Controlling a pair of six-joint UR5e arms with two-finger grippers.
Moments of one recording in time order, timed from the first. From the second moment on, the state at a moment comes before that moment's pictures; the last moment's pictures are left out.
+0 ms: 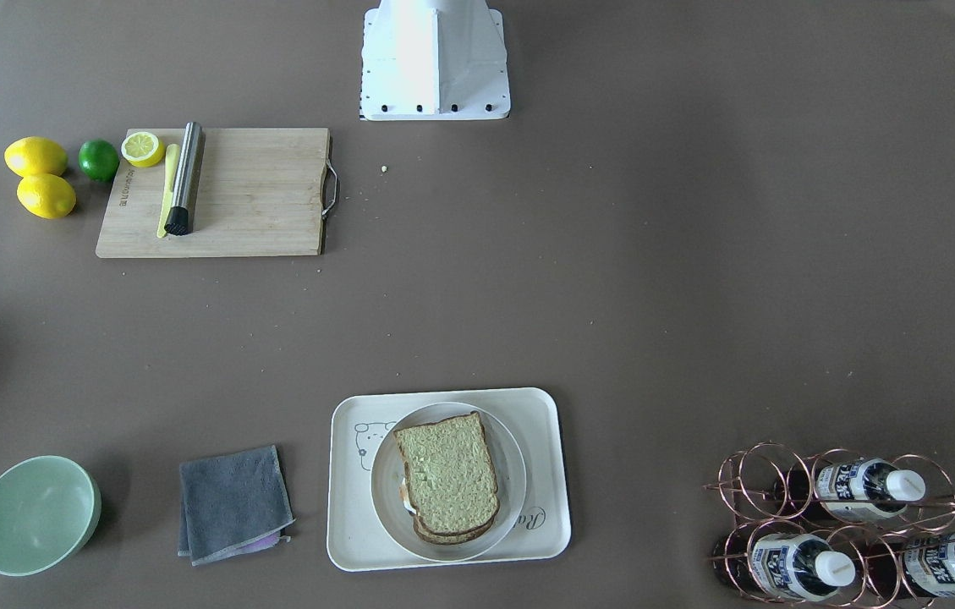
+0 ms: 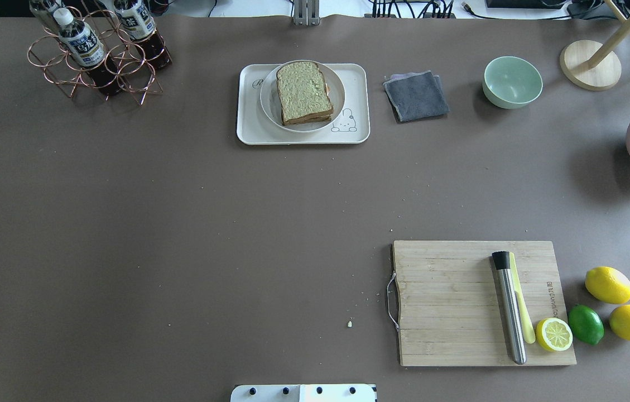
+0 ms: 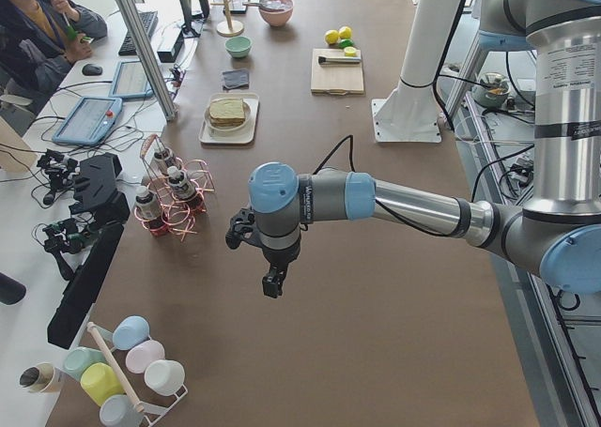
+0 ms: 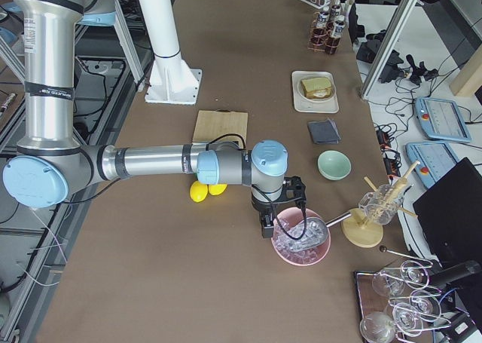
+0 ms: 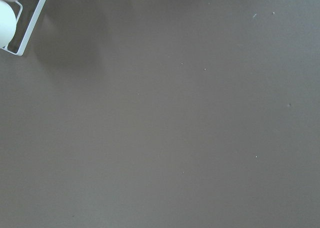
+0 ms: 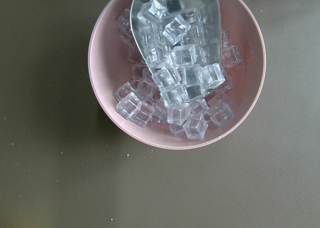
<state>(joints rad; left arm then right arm) -1.66 -1.47 -1.88 -1.28 -2.32 0.42 1.55 -1.67 1.75 -1.61 2.29 -0.11</state>
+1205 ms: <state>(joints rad) -1.67 -1.43 -1.89 -1.28 -2.32 0.42 1.55 -1.72 1.79 -1.61 2.30 -0.13</state>
